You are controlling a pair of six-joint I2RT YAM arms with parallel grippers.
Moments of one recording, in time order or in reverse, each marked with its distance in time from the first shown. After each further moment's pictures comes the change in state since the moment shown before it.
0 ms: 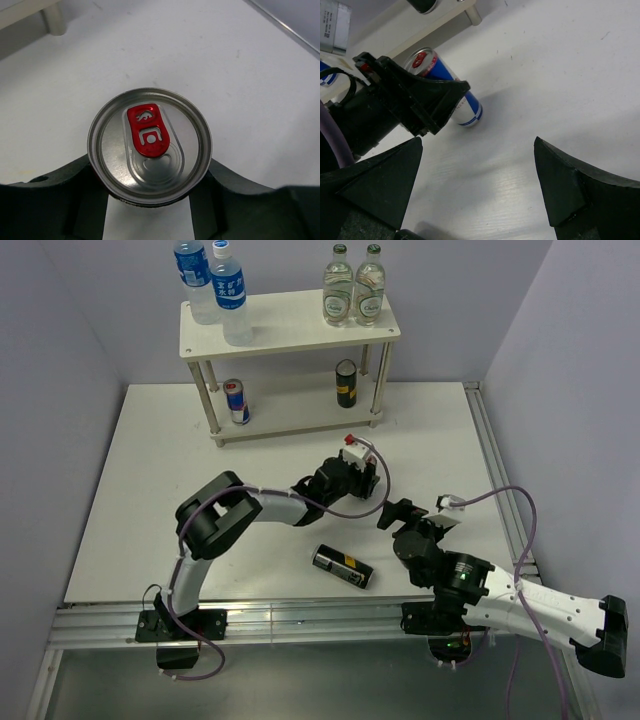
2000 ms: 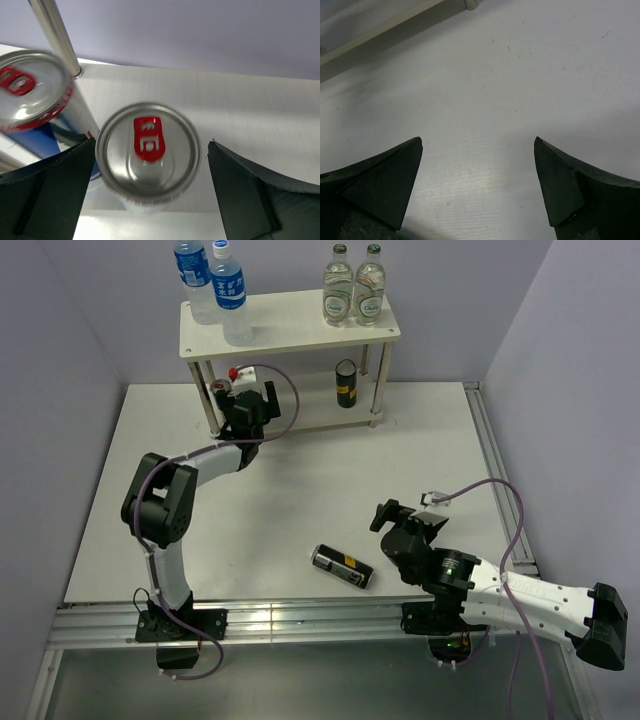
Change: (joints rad) left arm 0.512 -0.153 0.075 -0.194 -0.445 0.010; right arm 0.000 0.122 0.004 0.055 -0.020 -0.053
